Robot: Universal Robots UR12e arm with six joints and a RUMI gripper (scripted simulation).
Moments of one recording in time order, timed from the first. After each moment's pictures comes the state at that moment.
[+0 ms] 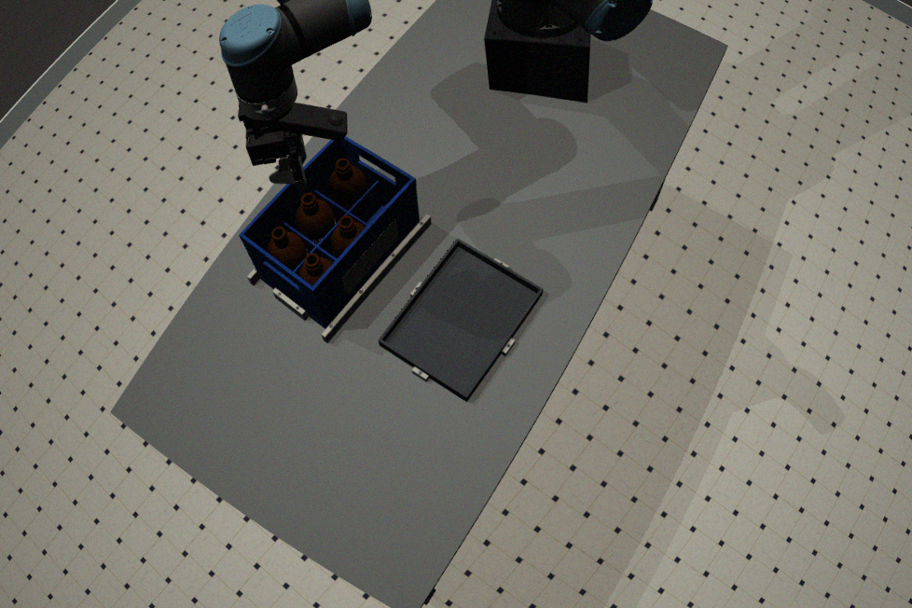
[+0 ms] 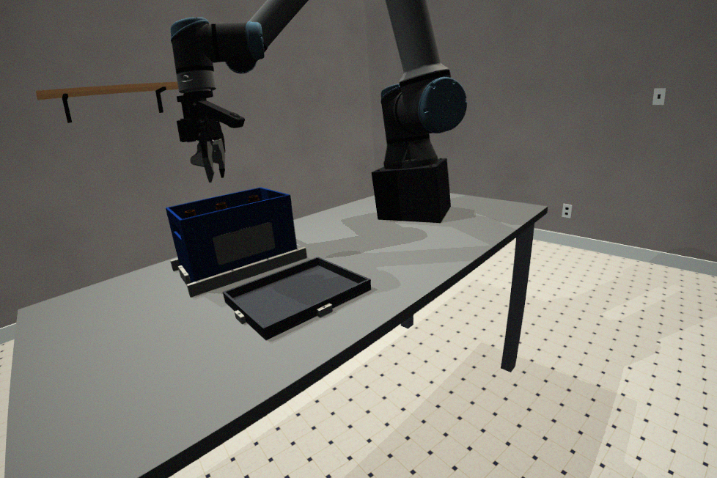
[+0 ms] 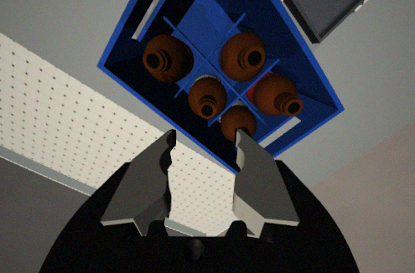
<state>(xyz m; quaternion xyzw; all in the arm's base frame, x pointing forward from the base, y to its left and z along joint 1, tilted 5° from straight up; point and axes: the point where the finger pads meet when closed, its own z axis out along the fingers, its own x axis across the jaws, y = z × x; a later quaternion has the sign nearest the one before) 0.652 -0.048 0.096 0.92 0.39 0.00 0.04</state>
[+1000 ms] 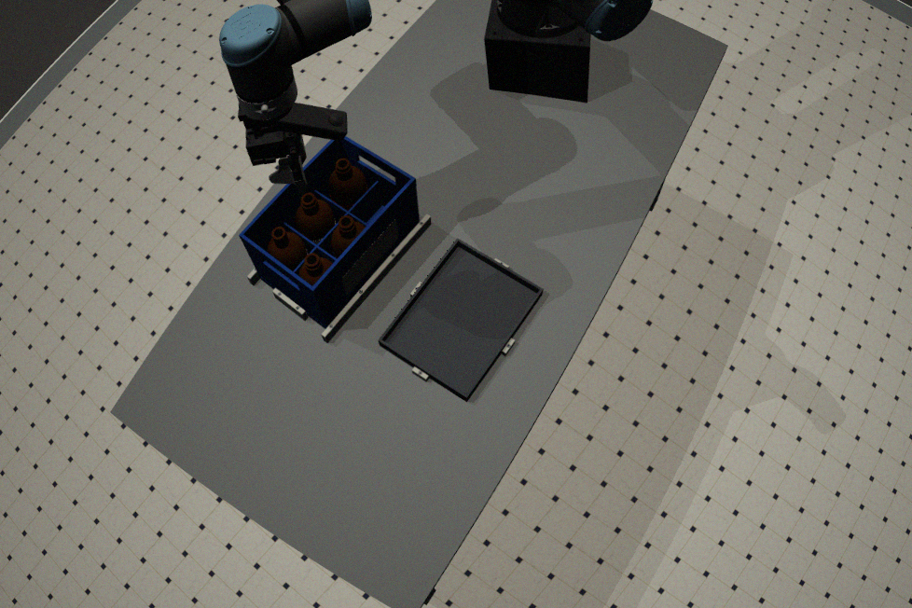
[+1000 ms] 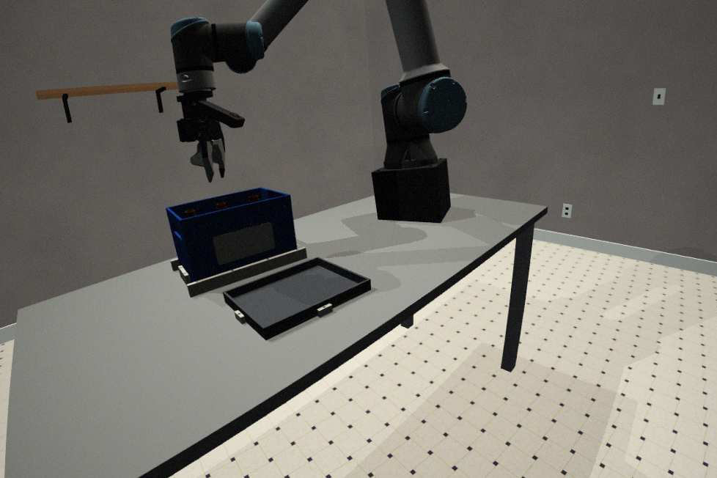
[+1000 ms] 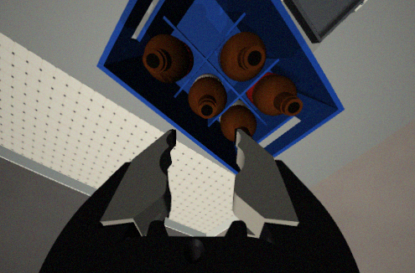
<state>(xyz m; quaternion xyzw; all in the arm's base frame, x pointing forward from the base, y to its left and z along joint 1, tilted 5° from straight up) 0.652 -0.048 0.096 0.92 0.39 0.00 0.04</state>
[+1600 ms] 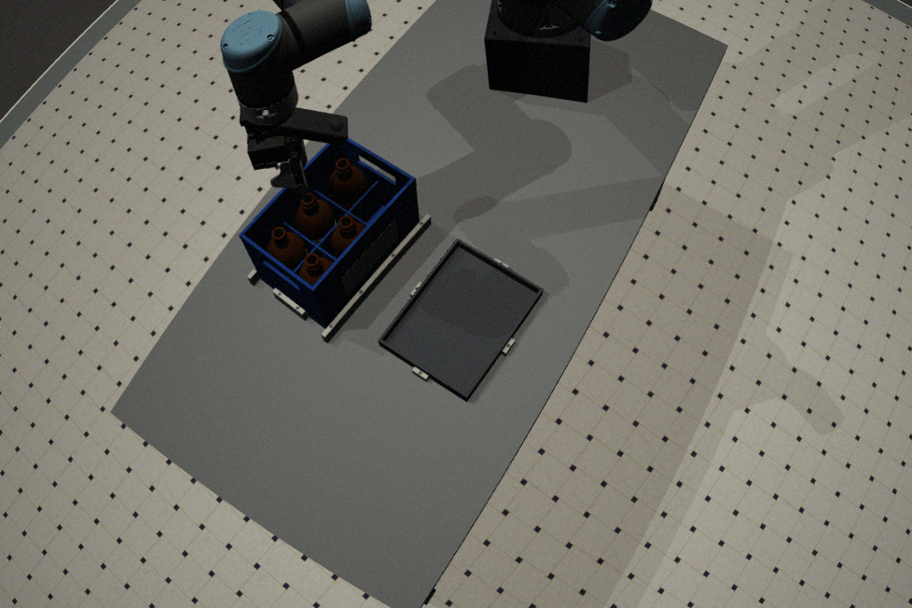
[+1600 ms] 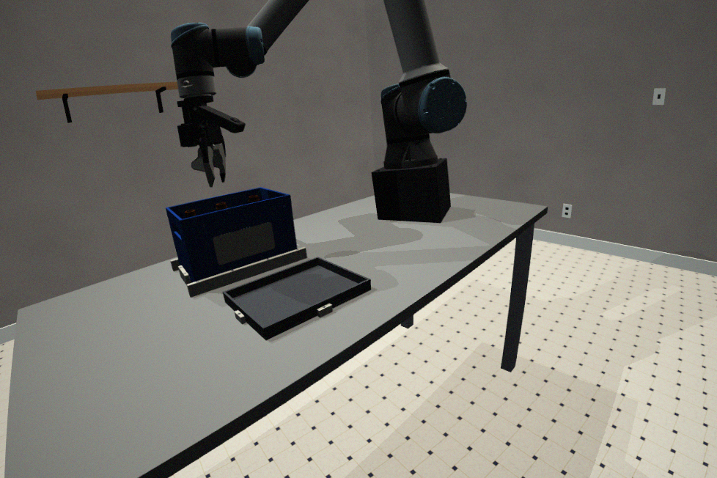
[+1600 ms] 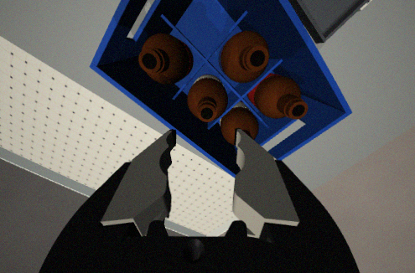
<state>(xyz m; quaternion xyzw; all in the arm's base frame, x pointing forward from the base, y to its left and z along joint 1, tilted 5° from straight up) 0.652 -0.049 0.084 0.92 0.39 0.00 0.04</state>
